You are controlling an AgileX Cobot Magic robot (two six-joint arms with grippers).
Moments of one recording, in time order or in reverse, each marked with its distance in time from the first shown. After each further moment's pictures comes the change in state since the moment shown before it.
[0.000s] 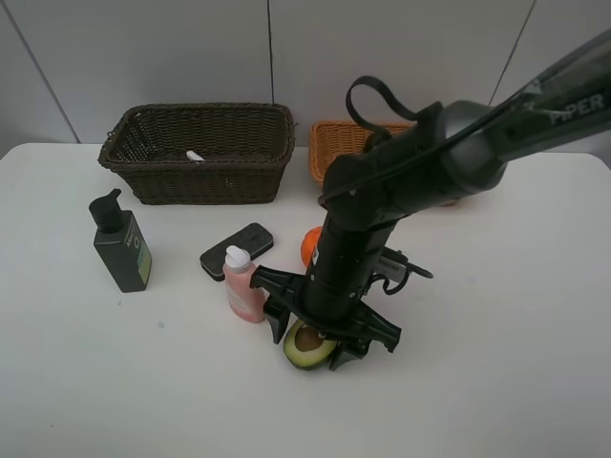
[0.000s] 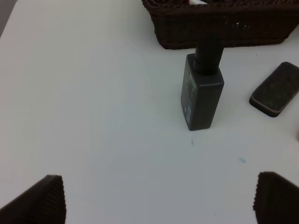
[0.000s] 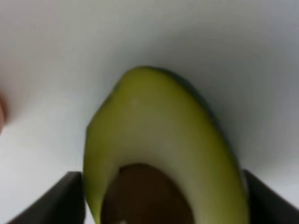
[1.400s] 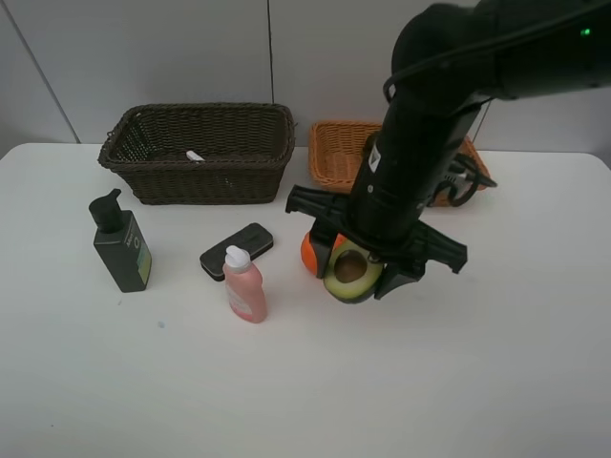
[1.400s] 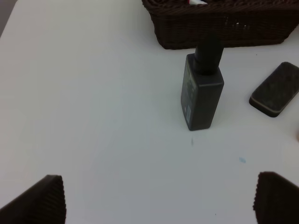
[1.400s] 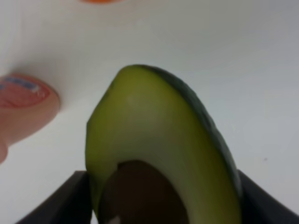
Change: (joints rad) left arm 0.000 0.000 0.000 0.000 0.000 0.000; right arm -0.099 -0.284 -0.098 -0.224 0.310 -0.013
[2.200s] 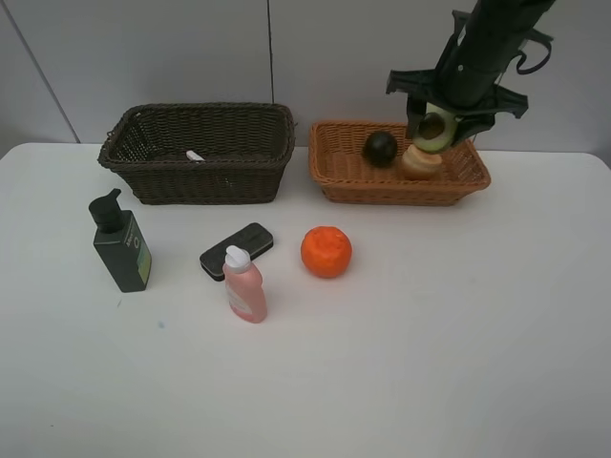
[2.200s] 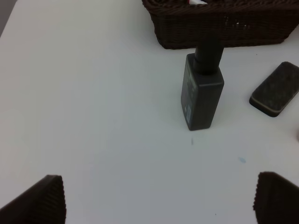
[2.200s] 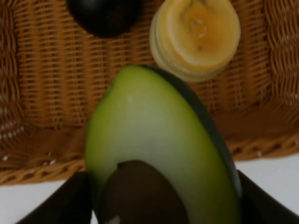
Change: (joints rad) left arm 0.000 0.000 0.000 0.000 0.000 0.000; right arm -0.421 0.237 -0.418 -0.185 -0.080 -0.493
